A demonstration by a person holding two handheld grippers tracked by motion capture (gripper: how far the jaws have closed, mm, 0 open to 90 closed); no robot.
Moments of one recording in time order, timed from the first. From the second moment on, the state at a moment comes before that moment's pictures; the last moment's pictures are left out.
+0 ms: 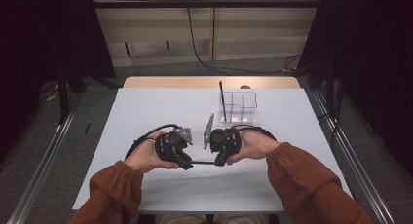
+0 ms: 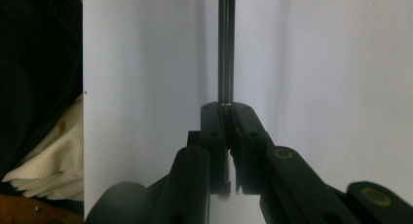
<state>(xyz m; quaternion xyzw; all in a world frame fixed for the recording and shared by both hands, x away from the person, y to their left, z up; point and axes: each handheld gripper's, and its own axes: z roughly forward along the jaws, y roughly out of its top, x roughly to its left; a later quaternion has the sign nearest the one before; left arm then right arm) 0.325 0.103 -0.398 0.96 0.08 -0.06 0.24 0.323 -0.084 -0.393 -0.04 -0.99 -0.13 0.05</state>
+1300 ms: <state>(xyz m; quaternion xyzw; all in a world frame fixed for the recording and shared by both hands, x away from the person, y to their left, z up) 0.324 0.097 -0.405 0.96 0.07 -0.09 0.25 0.325 -0.095 -0.398 -0.05 -0.98 -0.17 0.04</state>
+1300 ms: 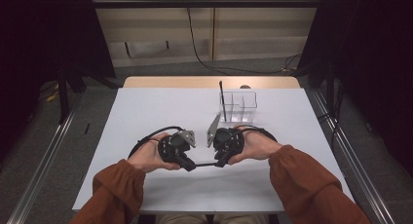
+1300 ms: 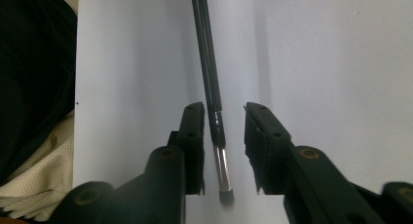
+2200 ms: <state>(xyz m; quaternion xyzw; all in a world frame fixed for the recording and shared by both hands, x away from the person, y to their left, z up) 0.325 0.120 -0.397 0.96 0.10 -0.08 0.27 0.327 -0.121 -0.399 -0.12 -0.96 -0.23 0.01</state>
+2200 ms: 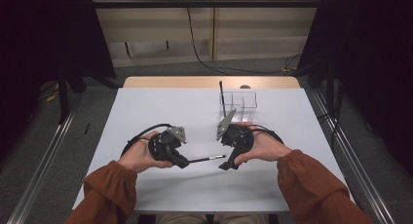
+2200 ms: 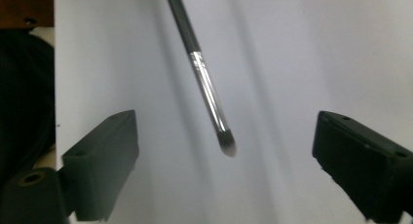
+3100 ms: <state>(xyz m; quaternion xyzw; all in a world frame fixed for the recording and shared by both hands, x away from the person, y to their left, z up) 0.318 0.165 -0.407 0.93 0.15 -0.06 0.34 0.311 -0.168 -0.410 -0.18 -0.93 -0.31 -0.03</state>
